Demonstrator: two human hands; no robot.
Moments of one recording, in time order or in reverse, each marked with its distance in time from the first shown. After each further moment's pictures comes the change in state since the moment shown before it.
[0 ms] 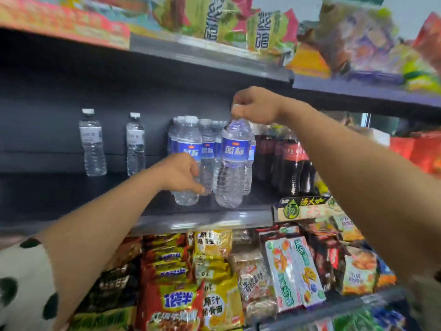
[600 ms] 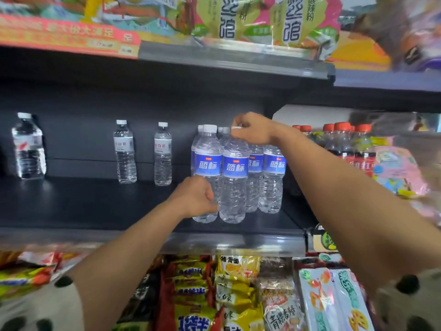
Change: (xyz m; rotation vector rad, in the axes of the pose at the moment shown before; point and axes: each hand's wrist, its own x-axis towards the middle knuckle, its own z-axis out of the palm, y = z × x) left_hand 0.025 -0.009 0.035 -0.057 0.145 -0.188; right_hand 0.072 0.034 0.075 0.204 -0.066 -0.082
